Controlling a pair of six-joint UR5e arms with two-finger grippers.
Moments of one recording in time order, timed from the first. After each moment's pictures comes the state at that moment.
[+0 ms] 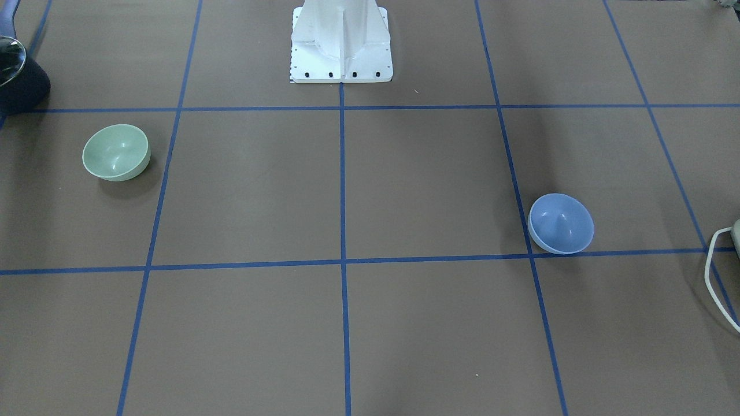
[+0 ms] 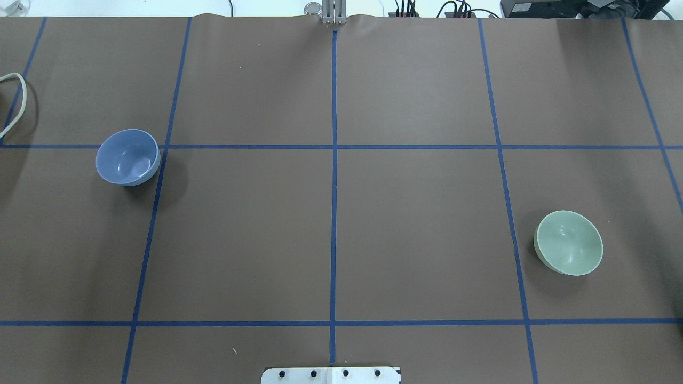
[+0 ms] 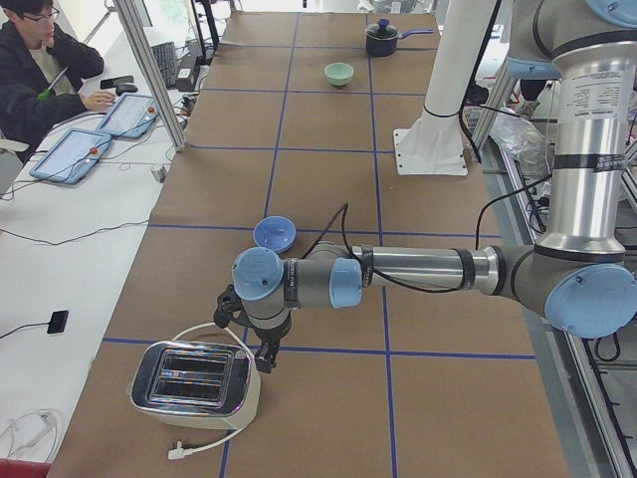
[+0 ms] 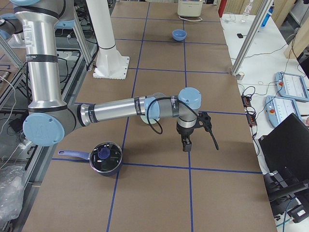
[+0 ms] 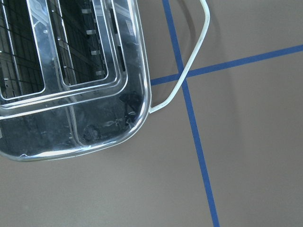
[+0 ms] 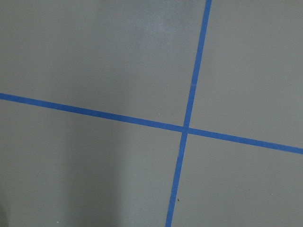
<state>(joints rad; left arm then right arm) -1.62 -1.56 -1.60 -1.52 -2.35 0.29 1.51 -1.52 1.73 -1.65 2.28 -0.04</state>
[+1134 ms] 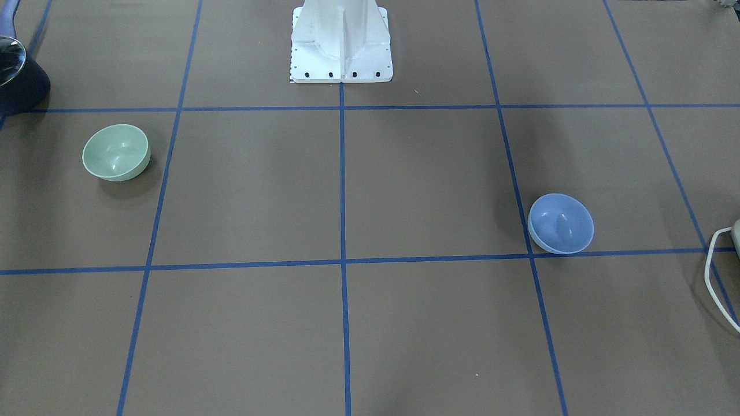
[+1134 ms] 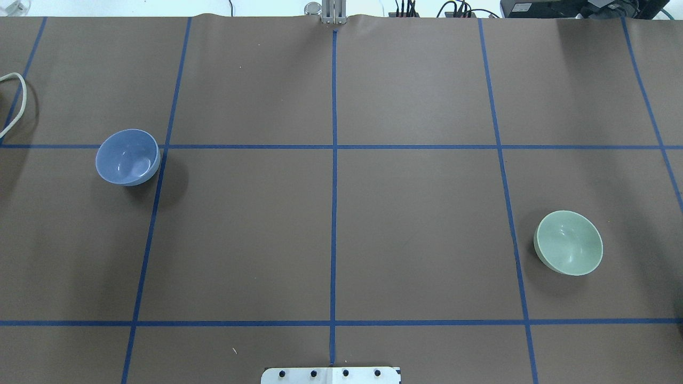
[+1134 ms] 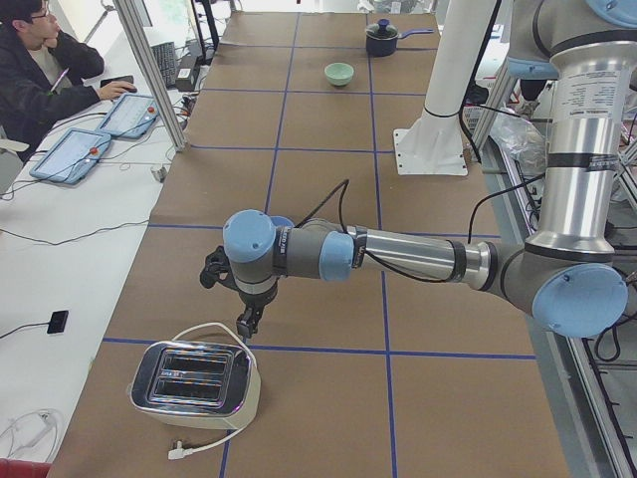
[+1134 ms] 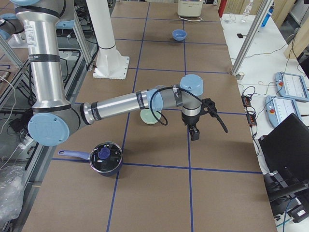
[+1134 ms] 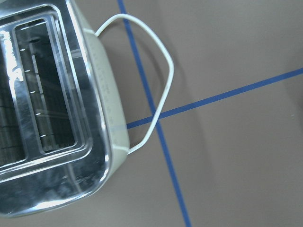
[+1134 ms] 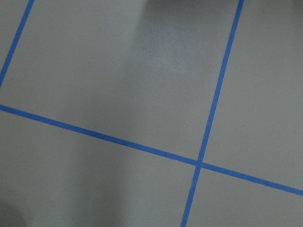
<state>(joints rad) -1.62 -1.60 -1.67 -1.53 -2.46 0.29 1.51 -1.49 1.76 -1.57 2.29 -0.08</state>
